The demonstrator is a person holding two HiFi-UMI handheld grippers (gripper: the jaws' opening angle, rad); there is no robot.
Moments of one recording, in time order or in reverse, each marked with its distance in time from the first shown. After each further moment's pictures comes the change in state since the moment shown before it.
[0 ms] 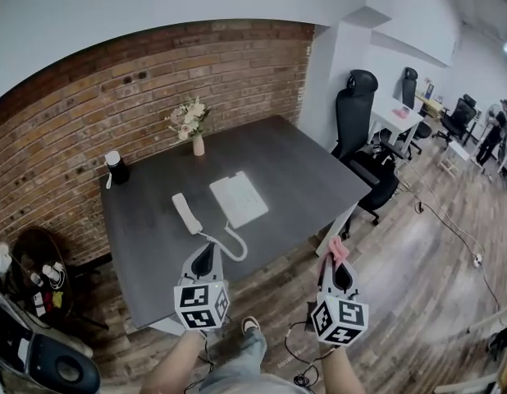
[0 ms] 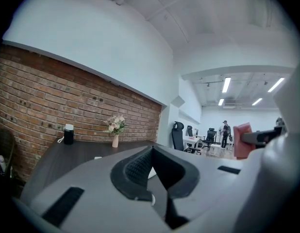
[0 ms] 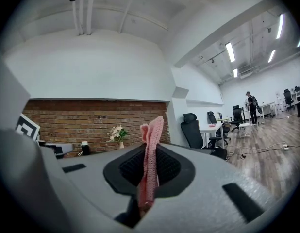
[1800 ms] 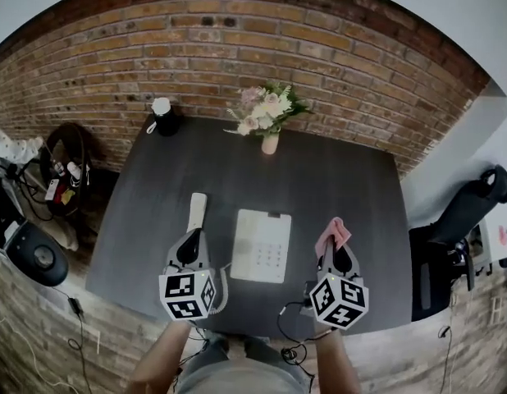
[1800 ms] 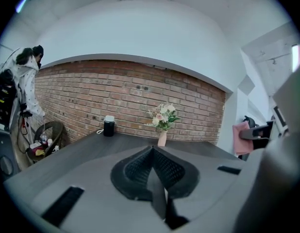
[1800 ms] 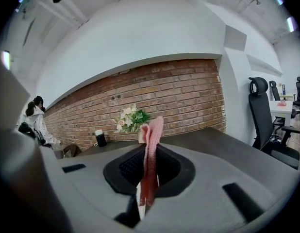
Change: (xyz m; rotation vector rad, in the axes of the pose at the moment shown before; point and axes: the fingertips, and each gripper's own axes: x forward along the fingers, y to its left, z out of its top) left arm 0.218 0.143 -0.014 -0.144 0.064 0.701; right arm 0.468 0.077 -0.037 -0.034 0.300 0.576
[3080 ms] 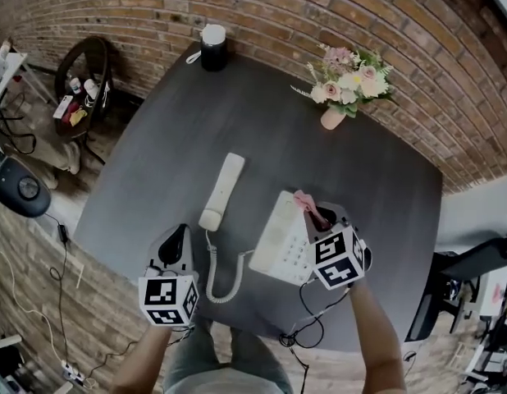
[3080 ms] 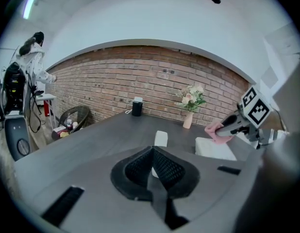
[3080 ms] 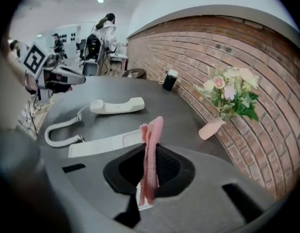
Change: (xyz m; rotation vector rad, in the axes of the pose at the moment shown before) left arm -0.025 0.109 -0.098 -0.091 0.130 0.216; right arm 0.135 0.149 -0.131 -1.032 0.497 0.655
